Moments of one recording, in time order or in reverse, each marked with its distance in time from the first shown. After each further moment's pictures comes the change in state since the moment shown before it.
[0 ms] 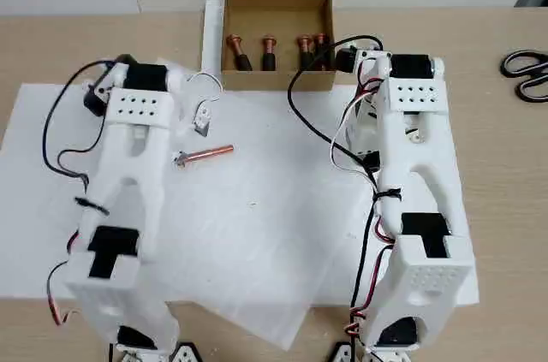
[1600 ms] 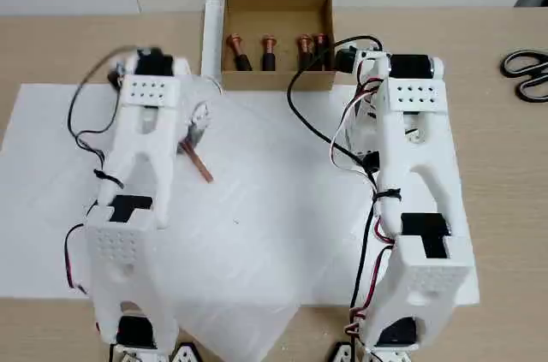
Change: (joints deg) left arm -1.8 20.0 -22.9 5.5 -23.8; right arm -0.5 -1.2 0.1 0.3 0.0
